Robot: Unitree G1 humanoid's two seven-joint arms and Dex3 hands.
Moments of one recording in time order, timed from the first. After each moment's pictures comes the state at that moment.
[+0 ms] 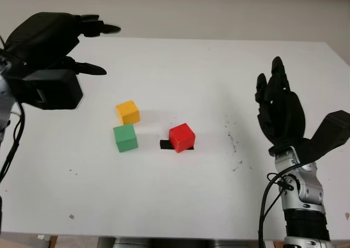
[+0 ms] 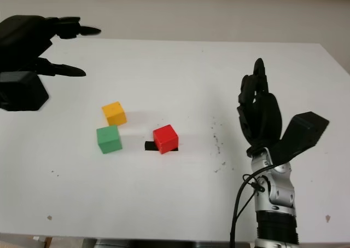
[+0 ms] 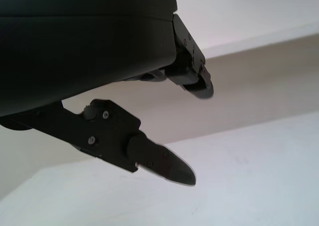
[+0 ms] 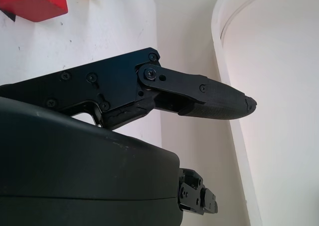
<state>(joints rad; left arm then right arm) -0.91 0.87 -0.21 0.49 0.77 -0.51 -0.22 -0.31 -0.17 -0.23 0.12 0.35 0.04 0.18</state>
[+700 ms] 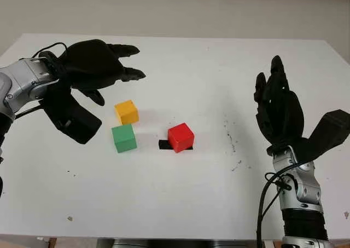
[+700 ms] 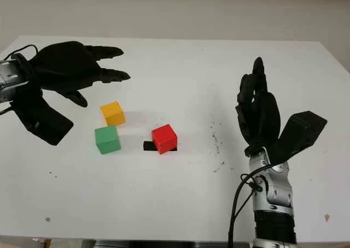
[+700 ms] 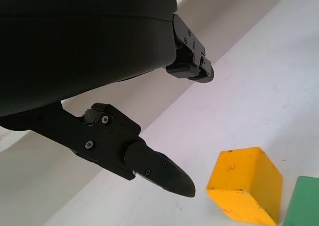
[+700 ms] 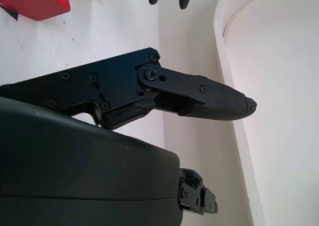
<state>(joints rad) -1.02 0.89 -0.44 0.58 1.05 -0.76 -0.06 -0.31 -0.16 -0.23 0.12 0.33 0.04 0.17</state>
